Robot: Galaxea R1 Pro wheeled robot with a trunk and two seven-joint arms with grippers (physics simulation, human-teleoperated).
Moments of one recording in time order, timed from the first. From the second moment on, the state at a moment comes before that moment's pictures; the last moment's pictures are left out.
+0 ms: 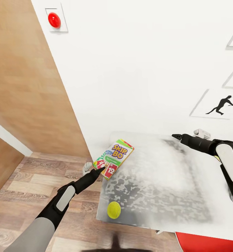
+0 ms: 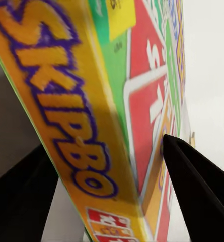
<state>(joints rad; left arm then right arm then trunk) -0.64 0.00 -0.10 -0.71 0.85 0.40 -0.58 -0.76 -0.44 0.00 -1.42 -1.02 0.88 -0.25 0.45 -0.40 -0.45</state>
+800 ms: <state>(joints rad) -0.64 0.00 -0.10 -0.72 0.85 0.40 -0.58 -0.76 -0.44 0.00 -1.44 -1.02 0.88 -0.25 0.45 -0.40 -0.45</state>
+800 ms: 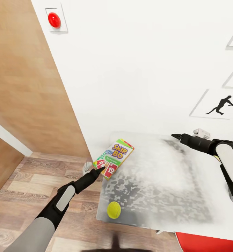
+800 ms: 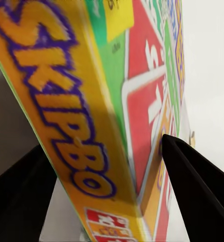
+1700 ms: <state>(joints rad) -0.56 0.01 -0.10 -1.02 0.85 0.45 -0.57 -0.67 -0.44 0.00 -1.54 -1.02 0.88 -0.24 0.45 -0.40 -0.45</state>
